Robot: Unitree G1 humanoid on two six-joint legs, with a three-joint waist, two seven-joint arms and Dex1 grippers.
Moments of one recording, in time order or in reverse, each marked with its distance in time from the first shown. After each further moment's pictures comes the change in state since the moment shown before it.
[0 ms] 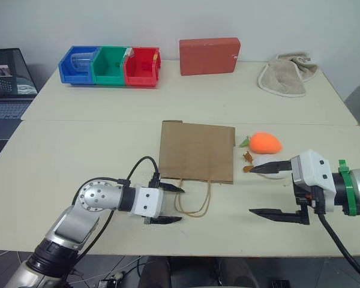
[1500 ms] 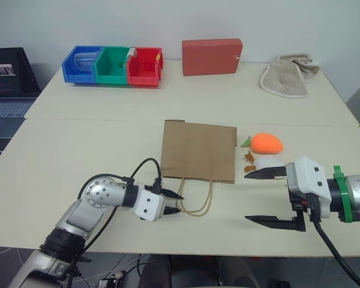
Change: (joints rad) left arm -0.097 -0.037 -0.061 0.261 0.089 -0.336 -0.017; right arm 0.020 -0.005 0.032 -0.037 0.028 0.000 -0.043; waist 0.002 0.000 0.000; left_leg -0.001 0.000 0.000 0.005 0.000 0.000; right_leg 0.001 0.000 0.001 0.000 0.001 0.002
